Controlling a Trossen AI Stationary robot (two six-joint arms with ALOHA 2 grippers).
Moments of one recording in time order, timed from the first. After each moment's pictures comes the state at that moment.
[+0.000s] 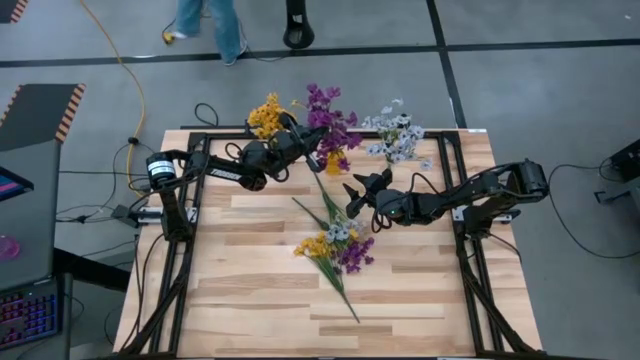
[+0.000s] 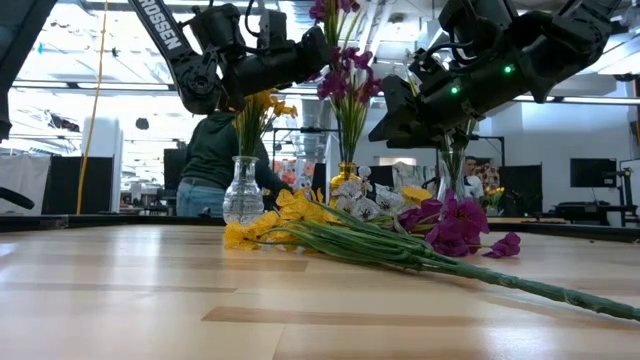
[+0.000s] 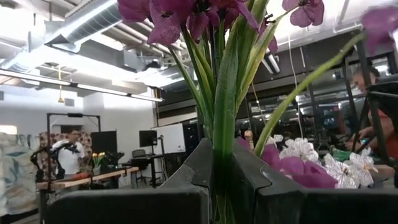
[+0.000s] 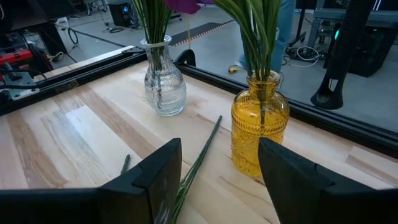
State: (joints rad) left arm 0.40 1.83 0.90 1.47 -0.06 0.18; right arm 0.00 1.51 0.58 0.61 0.74 0.33
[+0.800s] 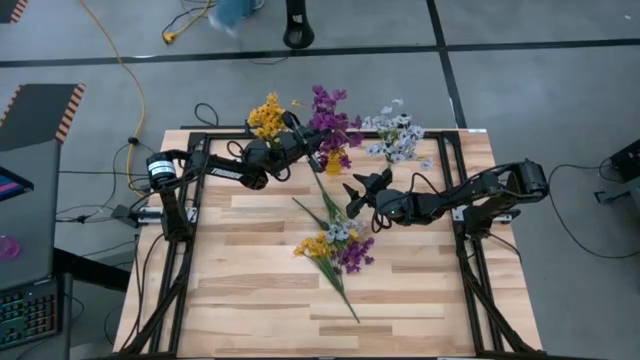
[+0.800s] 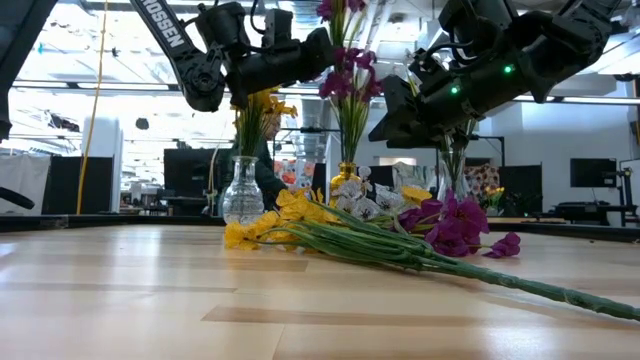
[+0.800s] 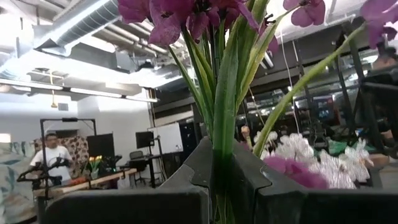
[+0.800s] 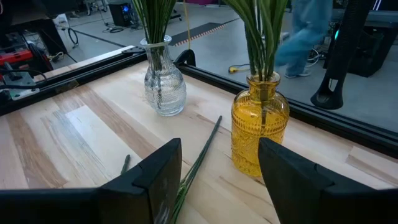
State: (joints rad) left arm 0.40 1.83 0.92 1.43 -0.03 0.22; right arm 0.00 1.51 0.58 0.61 0.74 0.33
